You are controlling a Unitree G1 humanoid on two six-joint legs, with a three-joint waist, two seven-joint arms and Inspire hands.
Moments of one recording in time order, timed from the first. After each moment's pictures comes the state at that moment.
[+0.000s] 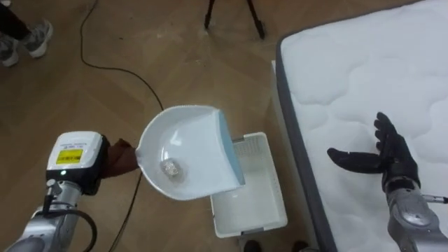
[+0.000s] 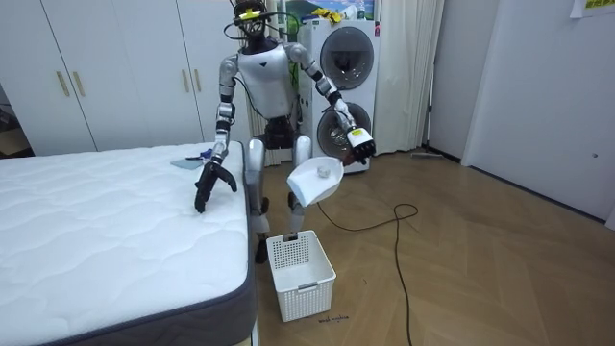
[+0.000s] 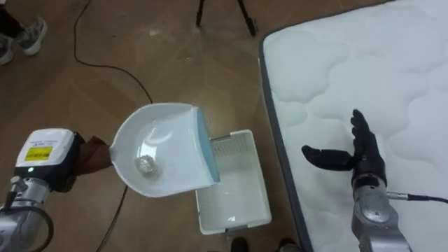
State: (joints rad) left arm -0.09 0.56 -0.16 0.67 1.04 -0.06 0.40; right arm -0.11 -0.42 0.06 0.68 0.27 -0.21 -0.20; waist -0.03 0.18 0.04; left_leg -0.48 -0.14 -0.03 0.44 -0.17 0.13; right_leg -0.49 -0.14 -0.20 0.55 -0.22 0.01
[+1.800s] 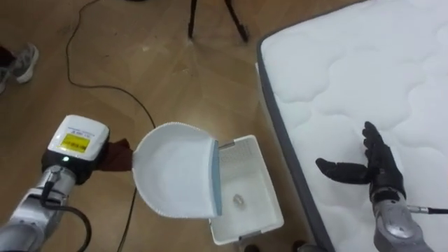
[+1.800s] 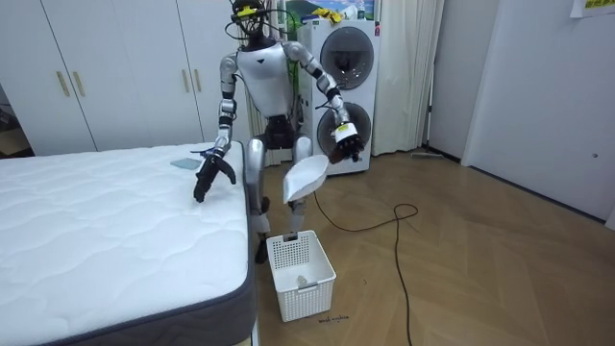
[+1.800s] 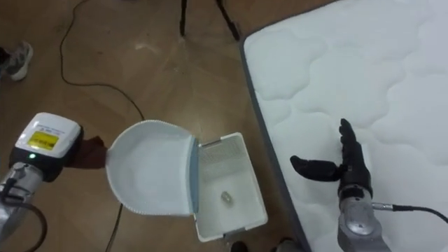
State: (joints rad) left arm -0.06 0.59 -0.23 0.55 1.19 -0.02 0.41; right arm -0.01 -0.40 0.17 0.63 0.29 -0.23 -0.28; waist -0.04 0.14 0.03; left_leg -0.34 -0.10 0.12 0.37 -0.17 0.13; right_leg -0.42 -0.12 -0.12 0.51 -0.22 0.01
